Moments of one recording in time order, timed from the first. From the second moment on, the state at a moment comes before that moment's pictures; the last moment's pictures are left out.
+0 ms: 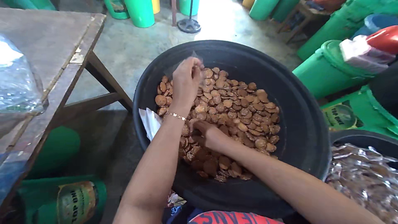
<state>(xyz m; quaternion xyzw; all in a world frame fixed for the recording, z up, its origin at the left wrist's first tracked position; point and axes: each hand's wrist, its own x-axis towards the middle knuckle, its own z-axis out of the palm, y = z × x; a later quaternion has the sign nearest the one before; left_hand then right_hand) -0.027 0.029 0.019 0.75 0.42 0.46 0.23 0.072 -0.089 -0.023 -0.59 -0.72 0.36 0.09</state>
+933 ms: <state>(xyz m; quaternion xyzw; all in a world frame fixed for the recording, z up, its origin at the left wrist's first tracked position) 0.014 -0.004 -0.012 0.85 0.32 0.13 0.40 0.158 -0.101 -0.004 -0.68 -0.66 0.09 0.30</state>
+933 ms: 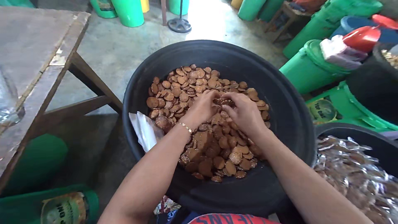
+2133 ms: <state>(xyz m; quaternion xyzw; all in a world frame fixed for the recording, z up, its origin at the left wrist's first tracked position) -0.011 0.015 0.008 0.39 -0.10 0.42 0.82 0.111 -0.100 -0.040 -0.57 -0.77 0.26 -0.11</state>
